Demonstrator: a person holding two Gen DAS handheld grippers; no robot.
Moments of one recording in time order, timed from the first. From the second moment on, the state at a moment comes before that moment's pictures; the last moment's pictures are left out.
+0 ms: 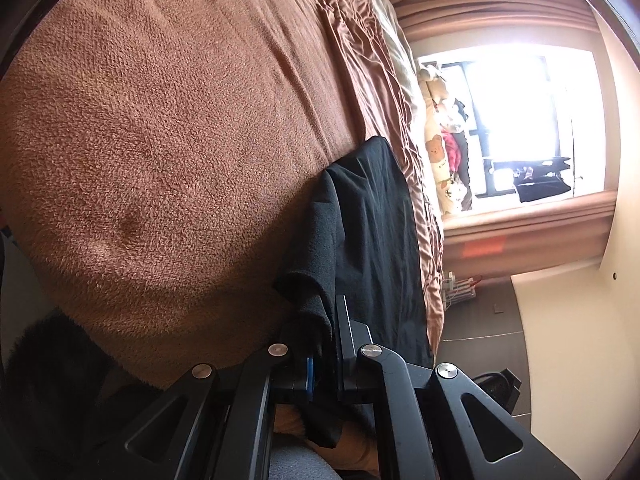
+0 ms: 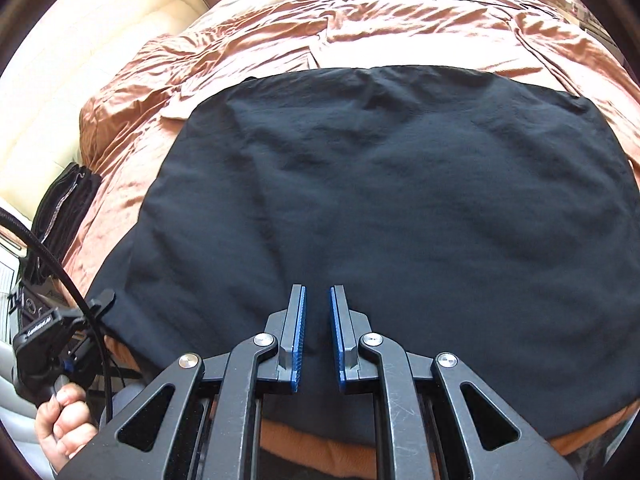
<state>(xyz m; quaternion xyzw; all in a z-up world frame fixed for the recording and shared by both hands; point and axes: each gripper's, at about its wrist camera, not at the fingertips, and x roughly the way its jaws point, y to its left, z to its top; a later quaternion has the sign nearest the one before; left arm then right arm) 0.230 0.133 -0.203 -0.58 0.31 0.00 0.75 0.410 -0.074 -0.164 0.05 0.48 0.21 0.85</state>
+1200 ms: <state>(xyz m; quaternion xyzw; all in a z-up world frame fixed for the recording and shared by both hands) 0.255 0.120 -0.202 -0.57 0.33 0.02 0.75 0.560 -0.052 -0.159 0.03 0.50 0.17 0.85</state>
